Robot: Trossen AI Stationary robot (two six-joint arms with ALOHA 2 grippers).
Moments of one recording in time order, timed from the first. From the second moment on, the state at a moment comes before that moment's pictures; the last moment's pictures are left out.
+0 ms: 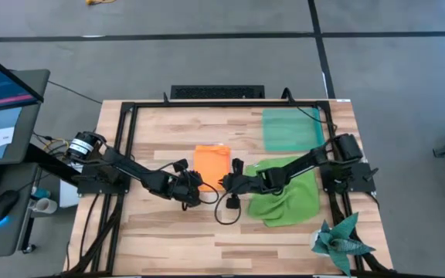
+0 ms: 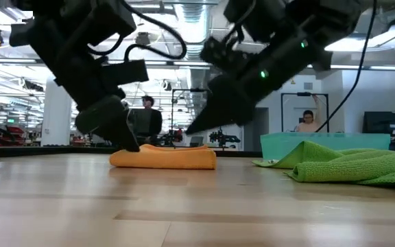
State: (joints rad) left arm -0.31 1.67 0.76 -0.21 -0.61 -0.45; right arm 0.22 1.92 0.96 0.28 0.37 0.00
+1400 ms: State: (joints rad) left arm -0.38 1.67 0.82 -0.17 -0.55 -0.34; right arm 0.22 1.87 0.96 0.19 0.29 0.15
